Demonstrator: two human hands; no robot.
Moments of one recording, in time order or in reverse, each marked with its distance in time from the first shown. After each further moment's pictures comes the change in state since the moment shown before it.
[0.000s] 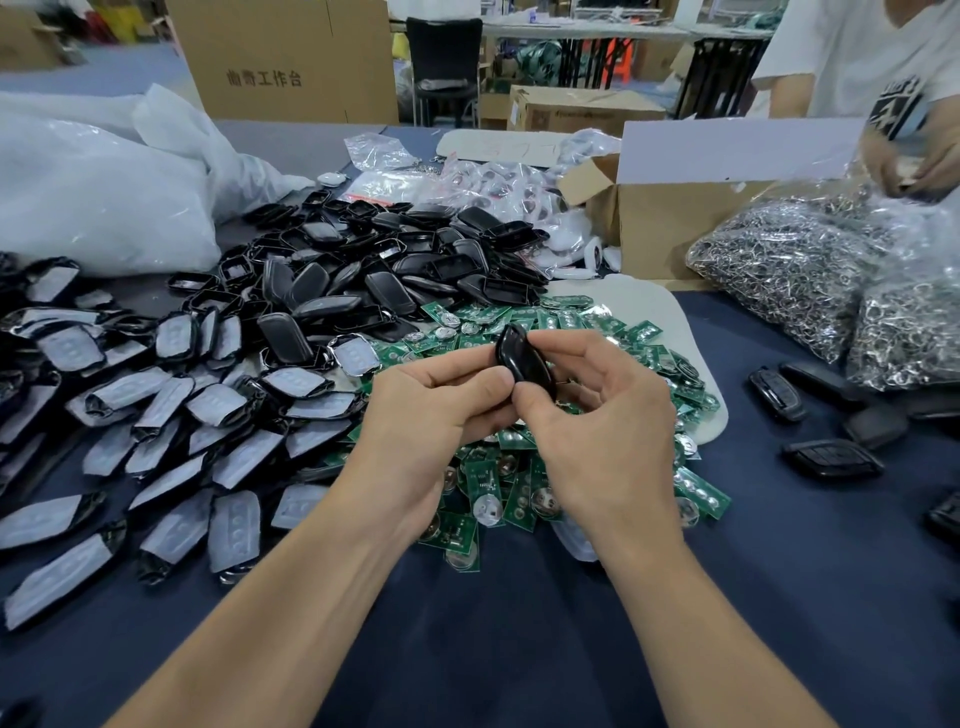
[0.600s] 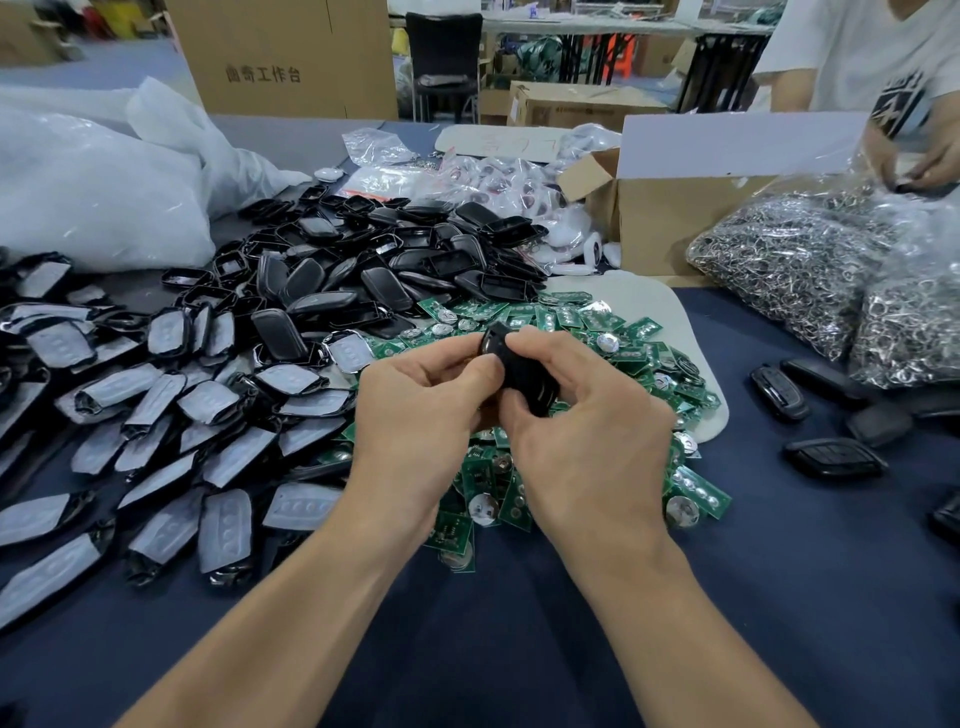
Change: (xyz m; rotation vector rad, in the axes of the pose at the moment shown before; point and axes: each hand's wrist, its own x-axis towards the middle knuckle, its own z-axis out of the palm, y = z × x) left_hand -0.008 0.001 0.012 0.124 0.116 0.175; right_hand -0.009 -0.013 0.011 -0.322 0.065 -0.175
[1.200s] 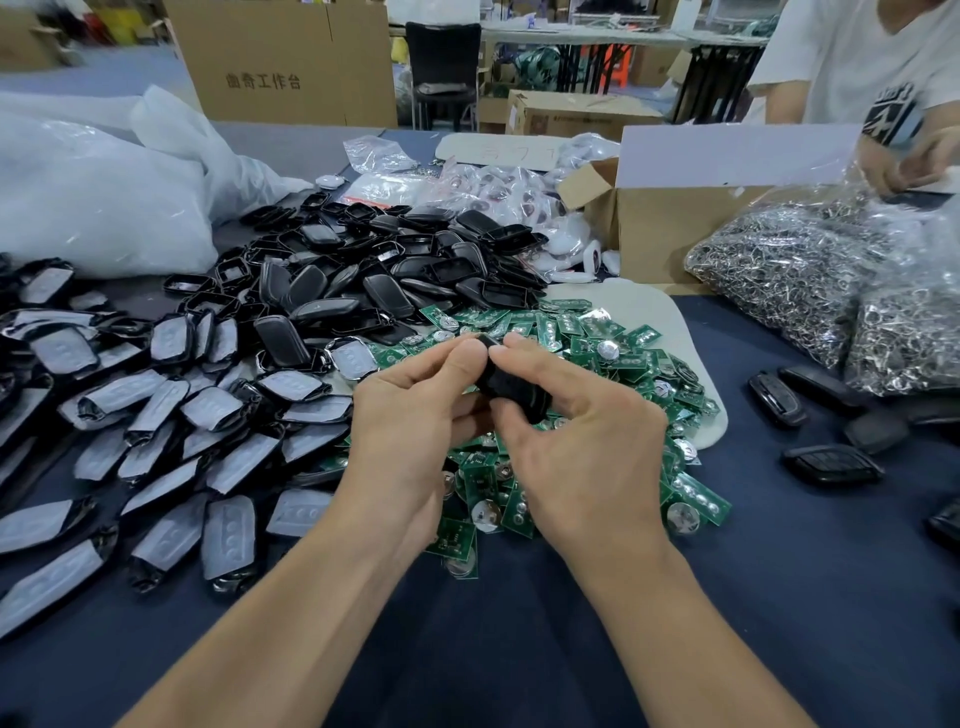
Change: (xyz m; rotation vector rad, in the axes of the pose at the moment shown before) left_hand 0.004 0.001 -0.004 -0.195 0.054 -0.121; right_hand 0.000 0.006 0.002 0.127 -0.040 0.009
